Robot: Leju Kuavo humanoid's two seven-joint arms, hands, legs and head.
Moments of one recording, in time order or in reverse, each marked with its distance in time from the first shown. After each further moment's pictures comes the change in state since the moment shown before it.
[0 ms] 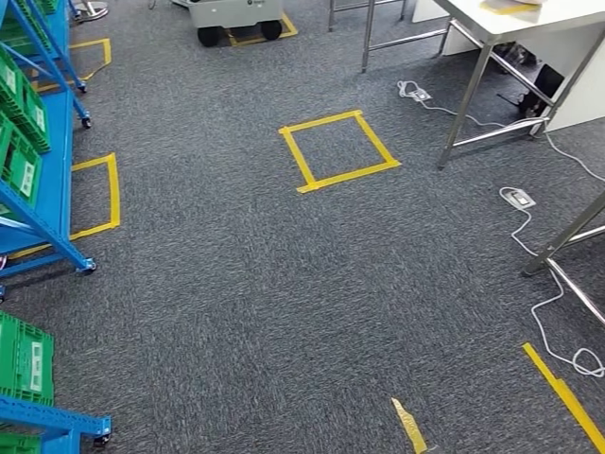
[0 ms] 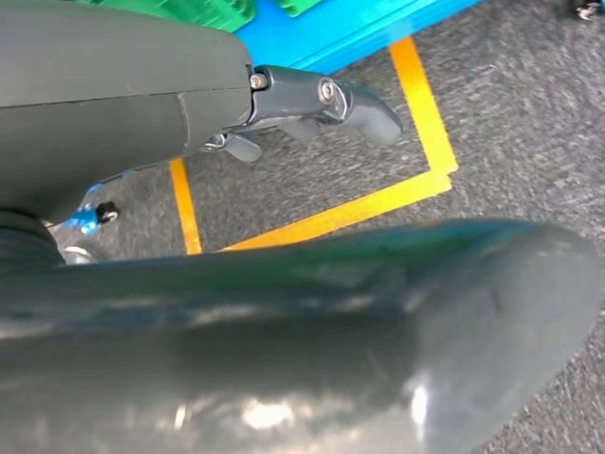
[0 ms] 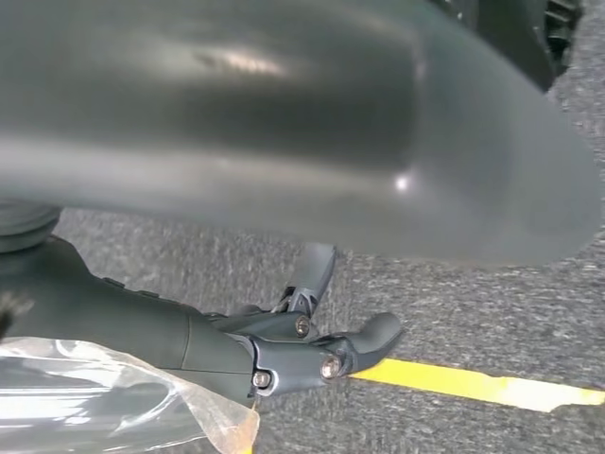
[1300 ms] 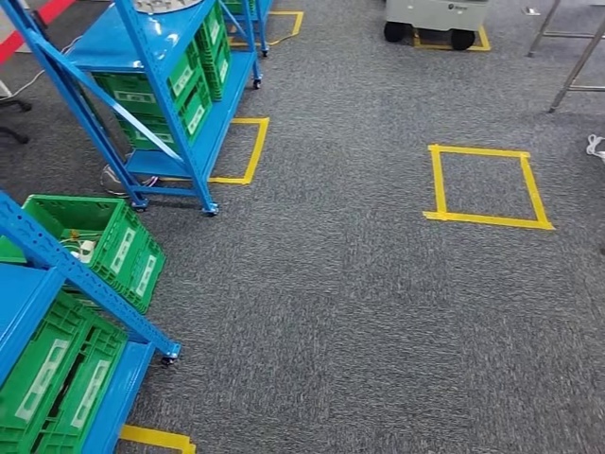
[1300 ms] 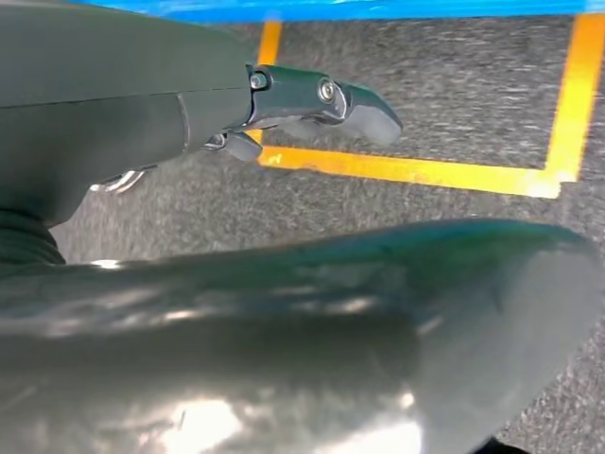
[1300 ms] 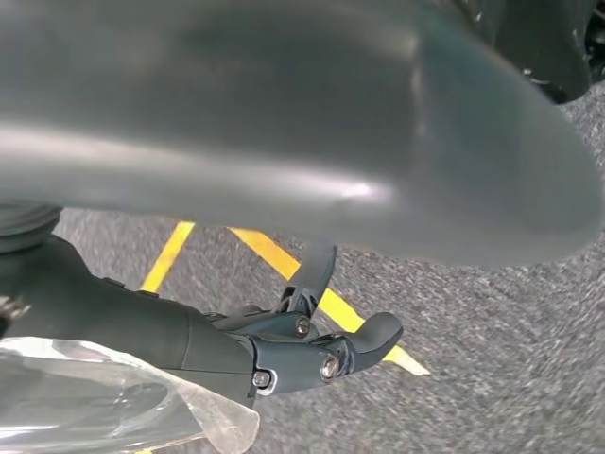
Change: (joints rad) left arm -0.046 -0.007 -0.076 0.005 0.068 0.001 -0.036; right arm -0.062 -0.029 0.149 0.009 -0.021 -0.049 -0.006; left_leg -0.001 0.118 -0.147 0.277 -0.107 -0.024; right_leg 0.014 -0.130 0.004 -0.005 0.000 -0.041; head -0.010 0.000
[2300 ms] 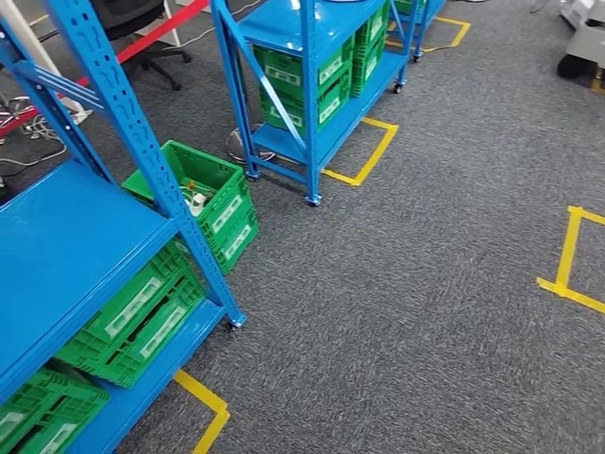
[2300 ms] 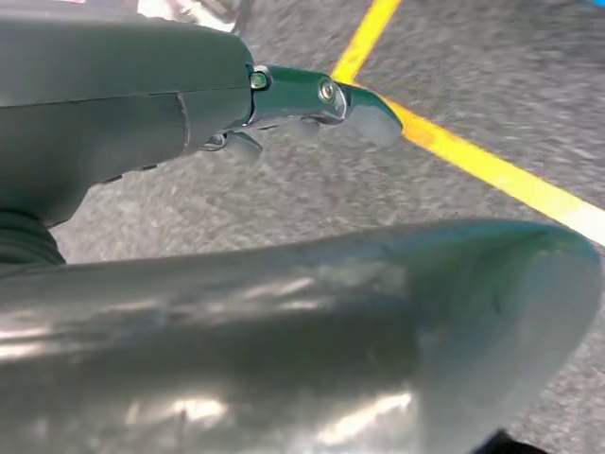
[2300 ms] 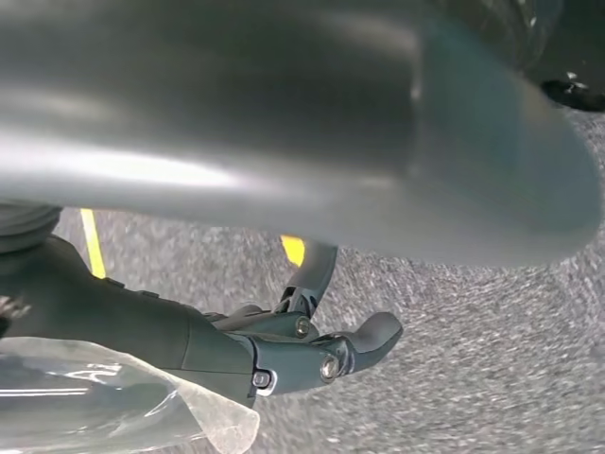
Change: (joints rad) left arm -0.038 0.009 -0.070 0.010 0.065 0.001 -0.019; right arm -0.057 0.001 0.111 0.032 0.058 0.000 0.025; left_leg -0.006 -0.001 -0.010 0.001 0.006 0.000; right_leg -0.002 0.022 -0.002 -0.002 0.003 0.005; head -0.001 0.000
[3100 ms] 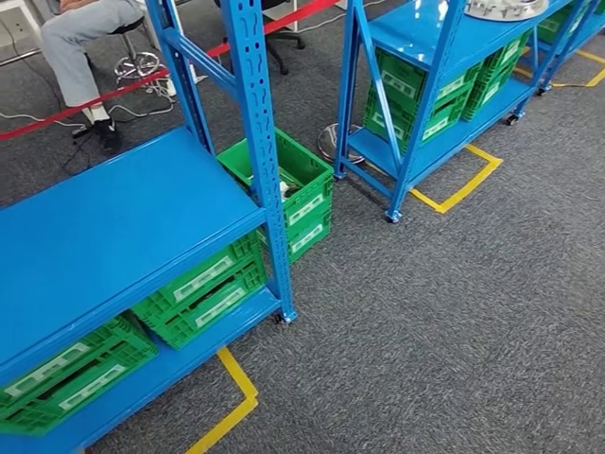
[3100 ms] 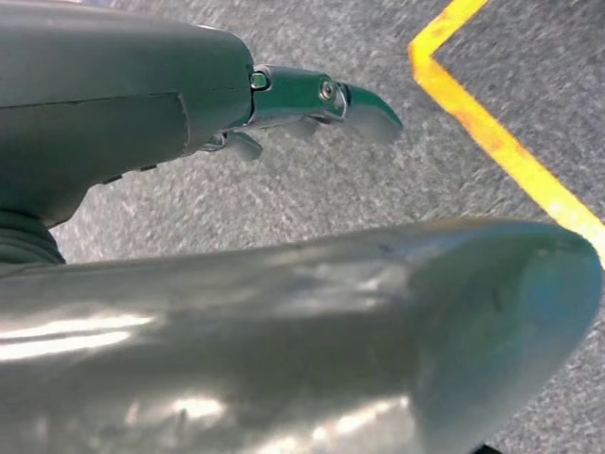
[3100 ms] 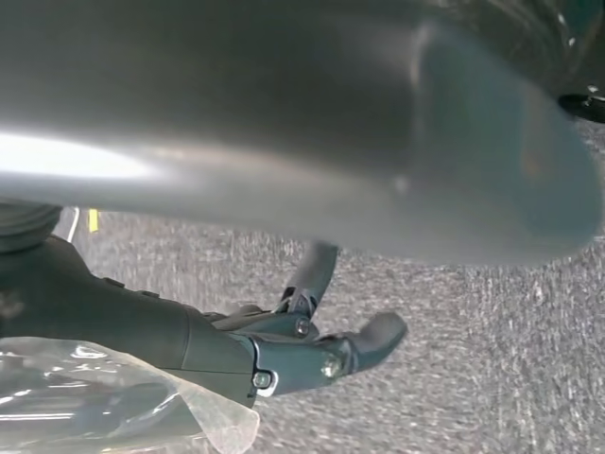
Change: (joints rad) left arm -0.003 0.000 -0.019 0.006 0.028 -0.001 -0.015; right arm -0.029 0.007 0.051 0.008 0.024 0.000 0.000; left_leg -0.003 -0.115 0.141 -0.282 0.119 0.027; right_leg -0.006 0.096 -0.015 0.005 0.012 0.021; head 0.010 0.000
